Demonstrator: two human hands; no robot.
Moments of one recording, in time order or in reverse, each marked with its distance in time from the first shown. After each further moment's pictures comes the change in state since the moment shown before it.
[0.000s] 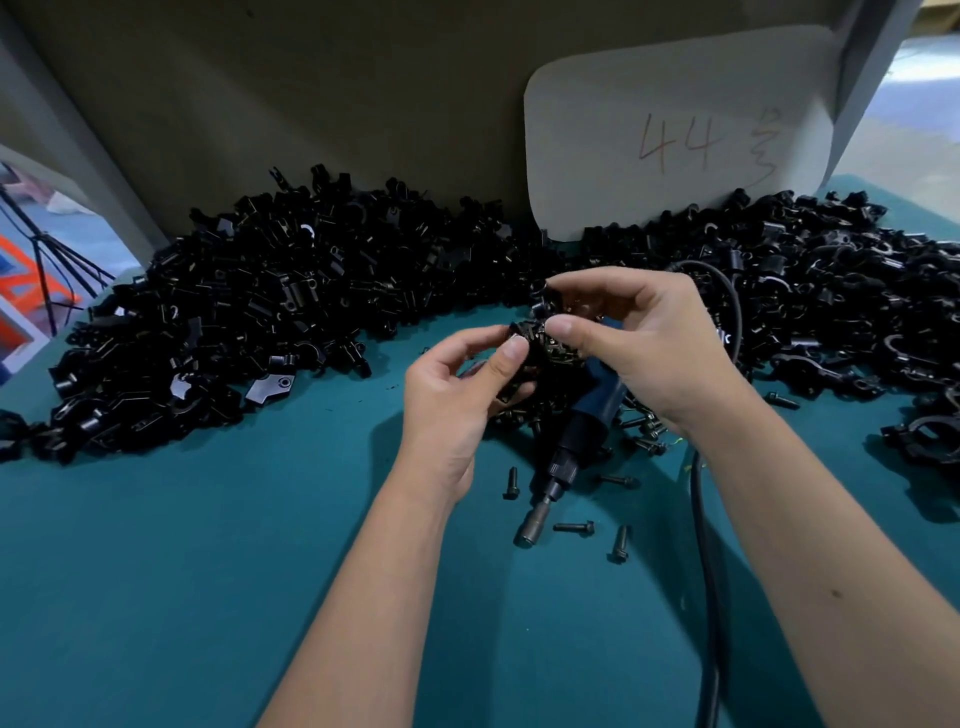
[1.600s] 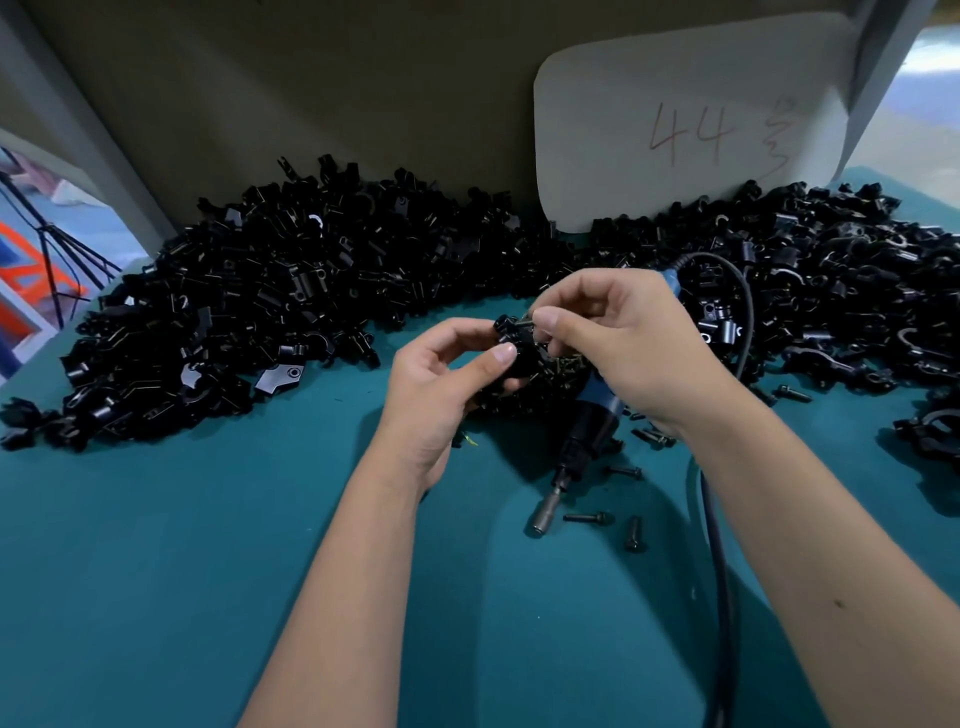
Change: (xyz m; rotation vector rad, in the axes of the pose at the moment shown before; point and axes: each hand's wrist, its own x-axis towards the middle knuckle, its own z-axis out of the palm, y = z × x) left_hand 0.007 0.009 -0.027 0.119 -0.103 0.001; right_hand -0.001 -0.013 0.022 -0.133 -0.041 0.135
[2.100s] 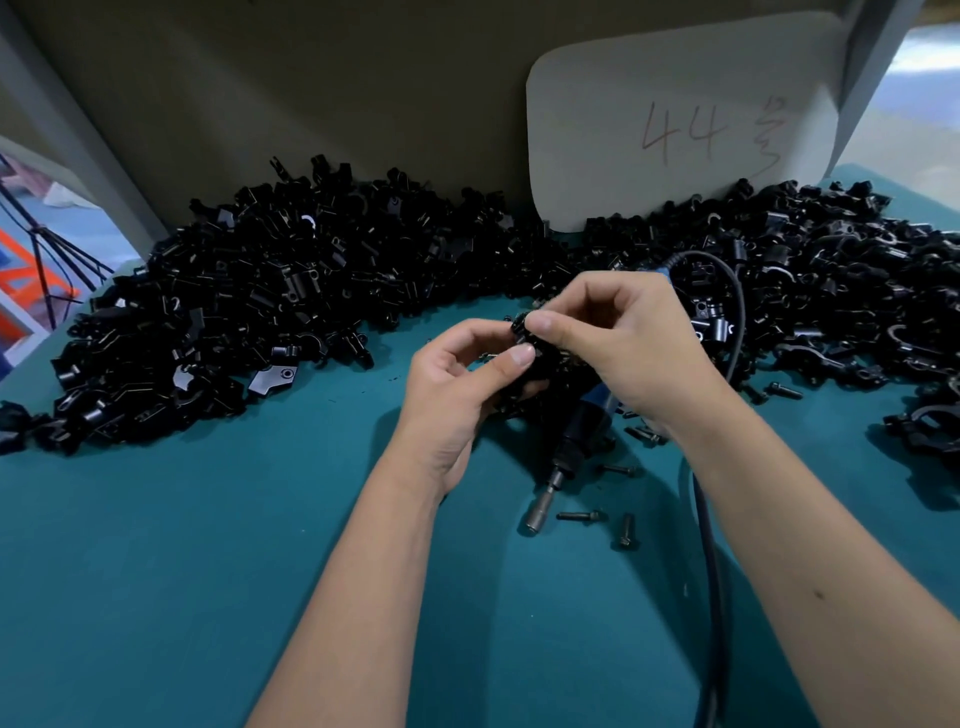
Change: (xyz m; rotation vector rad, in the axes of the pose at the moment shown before) left_hand -0.003 -0.005 0.016 -0.073 -0.057 -0.015; right_hand -0.004 0.006 -0.001 0.054 0.062 -0.040
